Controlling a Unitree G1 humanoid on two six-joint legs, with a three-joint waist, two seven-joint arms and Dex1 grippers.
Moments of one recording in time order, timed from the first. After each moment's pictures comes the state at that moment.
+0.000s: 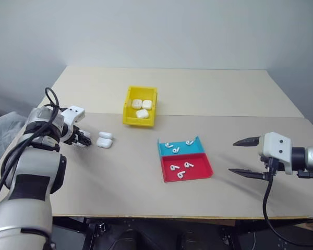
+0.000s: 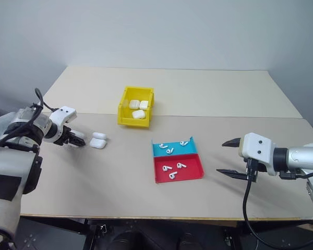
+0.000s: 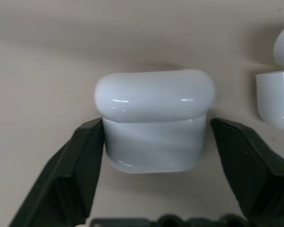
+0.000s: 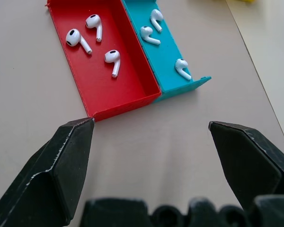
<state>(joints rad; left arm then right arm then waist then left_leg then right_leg) -1.29 0.68 -0.28 1.31 0.22 0.72 -0.96 -0.14 -1.09 -0.20 -0.21 0.33 0.16 1.18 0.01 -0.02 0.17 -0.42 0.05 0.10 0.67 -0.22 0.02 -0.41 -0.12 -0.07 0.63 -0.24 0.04</state>
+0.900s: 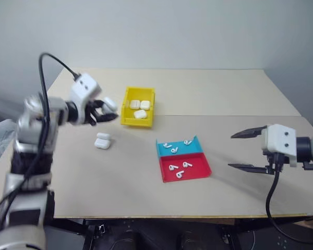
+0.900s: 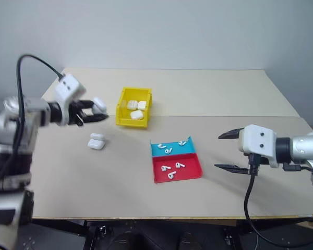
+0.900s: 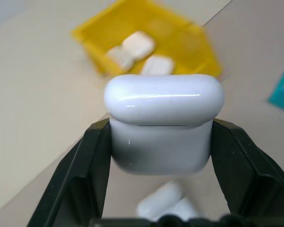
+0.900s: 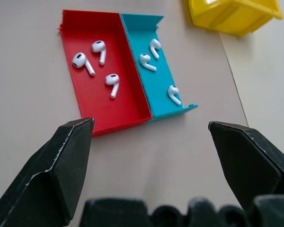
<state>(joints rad) -0.69 0.63 0.11 -0.12 -0.11 0.71 -1.03 -0.29 -1.15 -0.18 -0.29 0.37 0.20 1.27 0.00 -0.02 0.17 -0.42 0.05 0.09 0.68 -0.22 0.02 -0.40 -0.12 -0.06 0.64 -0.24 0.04</state>
